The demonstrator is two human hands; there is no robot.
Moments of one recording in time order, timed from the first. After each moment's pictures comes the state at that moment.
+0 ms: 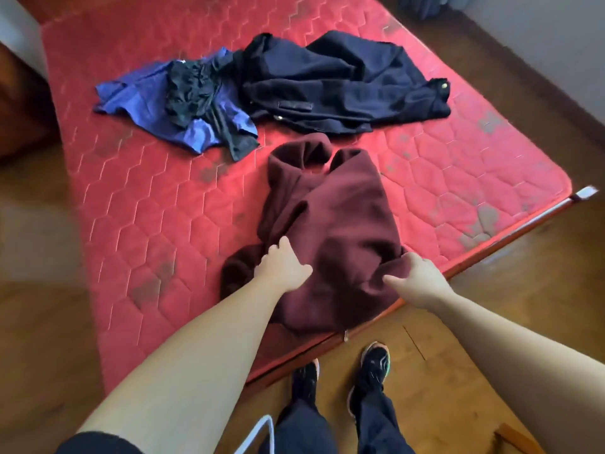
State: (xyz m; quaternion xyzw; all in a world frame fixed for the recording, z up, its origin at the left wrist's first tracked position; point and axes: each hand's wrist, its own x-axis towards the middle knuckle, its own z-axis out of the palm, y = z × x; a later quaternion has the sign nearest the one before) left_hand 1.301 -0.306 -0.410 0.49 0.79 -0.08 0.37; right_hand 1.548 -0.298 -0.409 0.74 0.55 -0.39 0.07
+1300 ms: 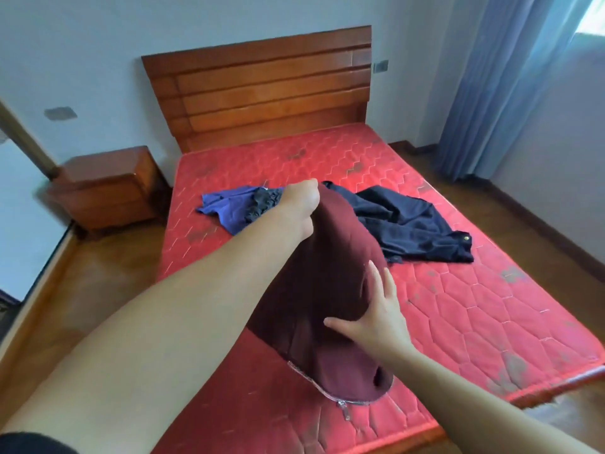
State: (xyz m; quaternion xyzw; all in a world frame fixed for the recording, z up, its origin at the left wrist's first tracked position) left_hand 1.277 -0.212 -0.100 0.21 0.69 0.53 0.44; right_hand 1.440 -0.282 -0.250 0.57 0.73 -0.33 -0.19
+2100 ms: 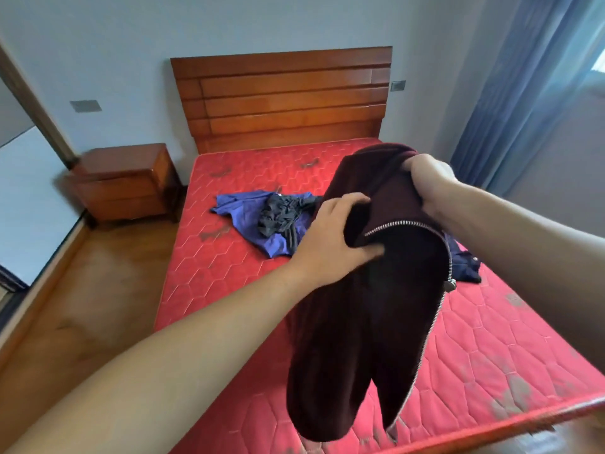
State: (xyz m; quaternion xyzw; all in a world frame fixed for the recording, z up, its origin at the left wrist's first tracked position) left_hand 1.258 -0.292 -0.125 0.67 0.59 0.42 0.14; right_hand 1.383 -0.193 -0.034 0.56 0.47 -0.55 -0.40
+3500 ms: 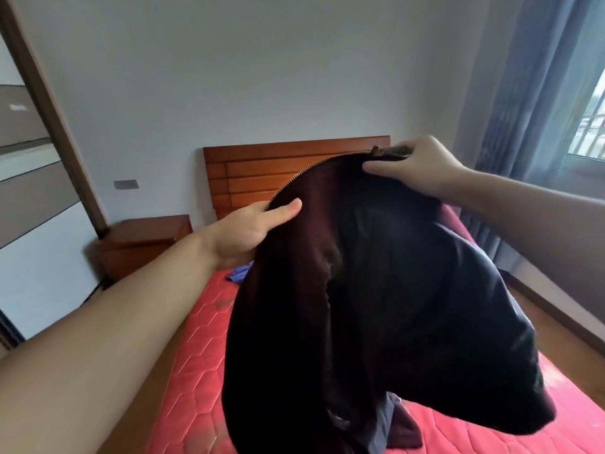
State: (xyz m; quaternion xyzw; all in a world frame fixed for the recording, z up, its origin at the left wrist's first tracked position) left_hand 1.156 -0.363 0.048 0.52 0.51 0.49 0.49; right_hand 1.370 -0.198 0.094 0.40 0.80 -0.25 -0.37
